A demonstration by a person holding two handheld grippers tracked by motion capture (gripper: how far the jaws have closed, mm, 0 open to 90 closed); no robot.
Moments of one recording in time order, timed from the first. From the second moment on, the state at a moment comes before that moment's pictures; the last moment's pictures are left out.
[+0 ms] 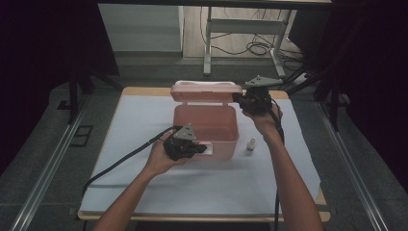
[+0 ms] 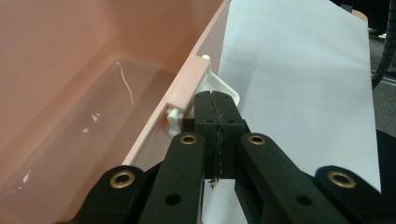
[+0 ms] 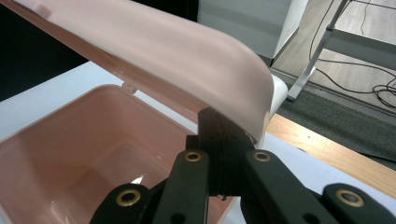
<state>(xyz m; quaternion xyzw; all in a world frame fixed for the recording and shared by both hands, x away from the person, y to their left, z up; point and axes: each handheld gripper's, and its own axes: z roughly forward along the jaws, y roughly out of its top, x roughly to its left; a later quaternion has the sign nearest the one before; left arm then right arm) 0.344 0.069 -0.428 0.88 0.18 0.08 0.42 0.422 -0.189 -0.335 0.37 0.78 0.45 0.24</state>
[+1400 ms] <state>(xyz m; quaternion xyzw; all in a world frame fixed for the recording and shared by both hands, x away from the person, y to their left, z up) 0.345 0.069 -0.427 0.89 0.18 0.07 0.42 0.467 -0.195 -0.341 0.41 0.77 0.42 0.25</state>
